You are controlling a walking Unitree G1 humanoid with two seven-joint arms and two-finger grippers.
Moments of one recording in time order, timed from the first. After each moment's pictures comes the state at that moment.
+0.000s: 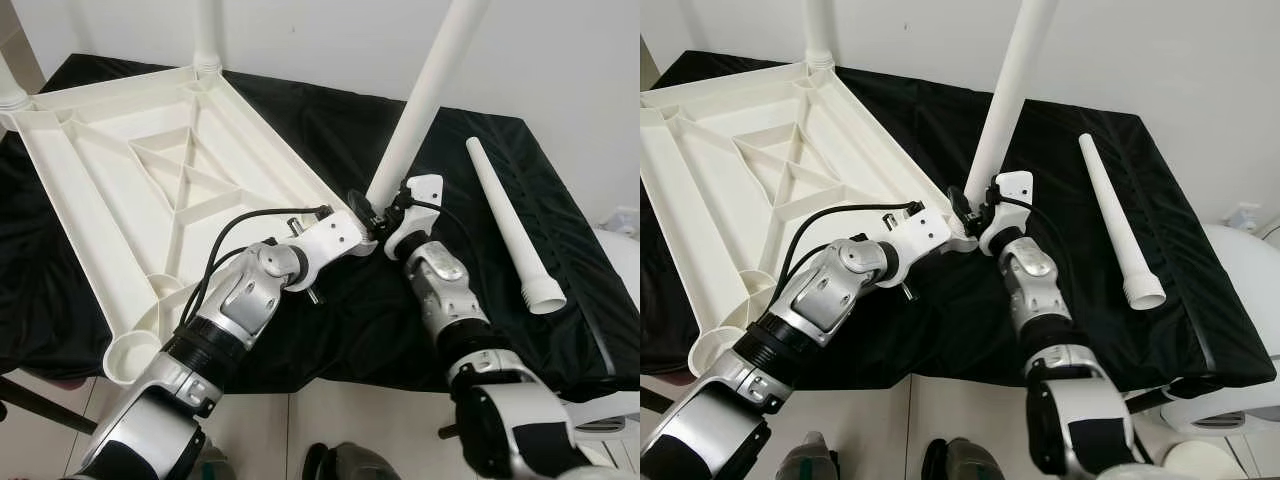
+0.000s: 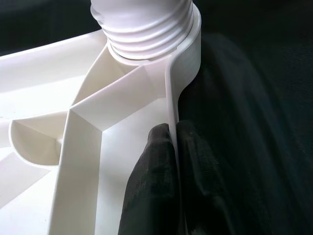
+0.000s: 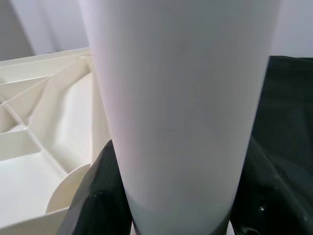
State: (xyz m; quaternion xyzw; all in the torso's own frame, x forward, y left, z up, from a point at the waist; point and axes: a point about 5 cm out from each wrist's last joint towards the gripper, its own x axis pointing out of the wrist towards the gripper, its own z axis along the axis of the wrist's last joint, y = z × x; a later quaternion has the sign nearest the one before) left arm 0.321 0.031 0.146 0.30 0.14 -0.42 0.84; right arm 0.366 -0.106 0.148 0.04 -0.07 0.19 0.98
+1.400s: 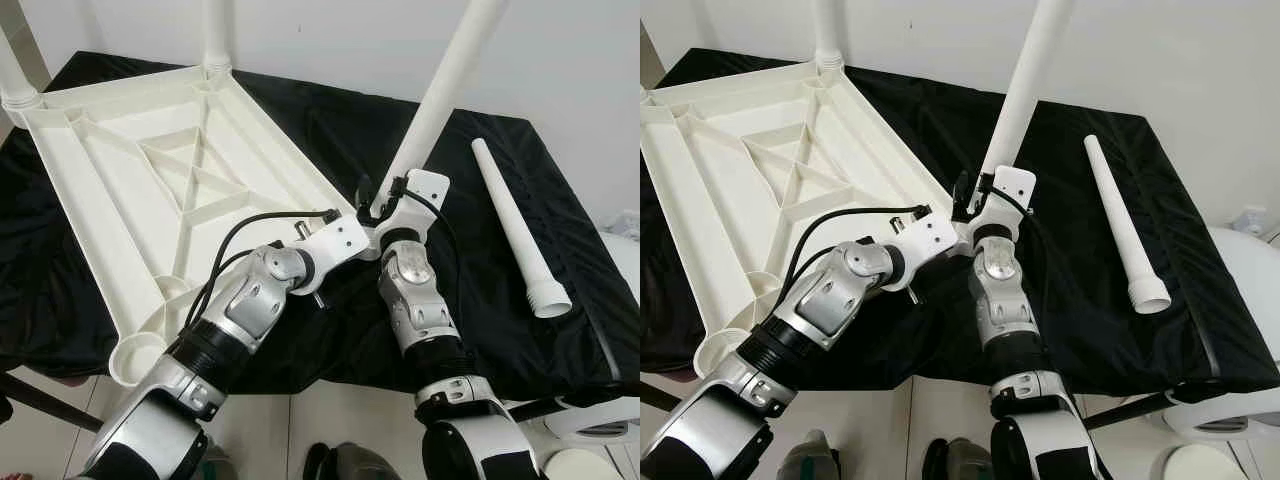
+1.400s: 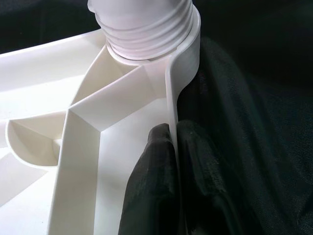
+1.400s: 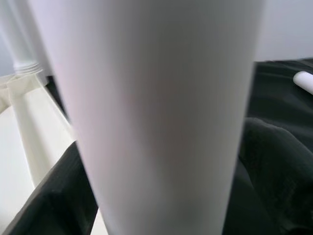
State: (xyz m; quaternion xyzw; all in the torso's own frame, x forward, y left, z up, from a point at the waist) left arm 0.316 0.025 0.147 0.30 0.14 -0.42 0.84; right arm 0.352 -0.103 0.162 0.05 -0.08 -0.01 0.99
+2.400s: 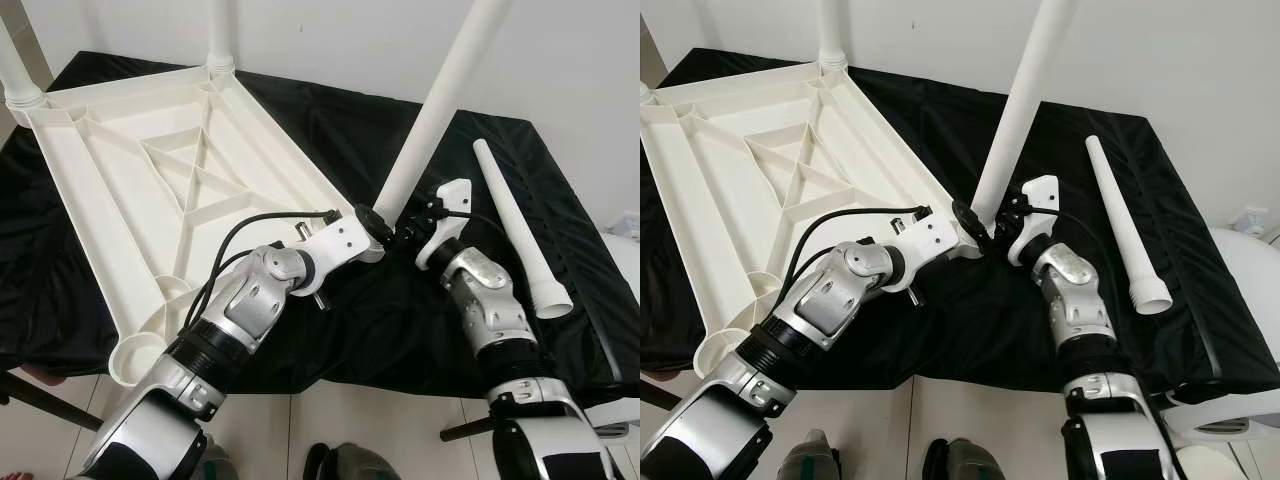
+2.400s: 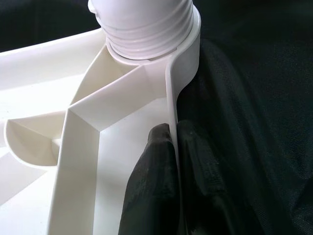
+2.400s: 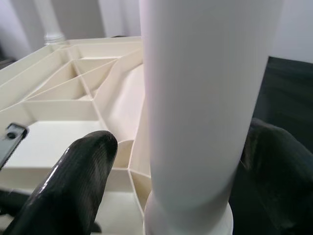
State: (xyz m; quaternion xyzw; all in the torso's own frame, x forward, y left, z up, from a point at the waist) left arm 0.316 0.026 0.147 0.30 0.14 -0.43 0.84; right arm 0.344 -0.155 0.157 -0.01 -0.07 0.35 0.93
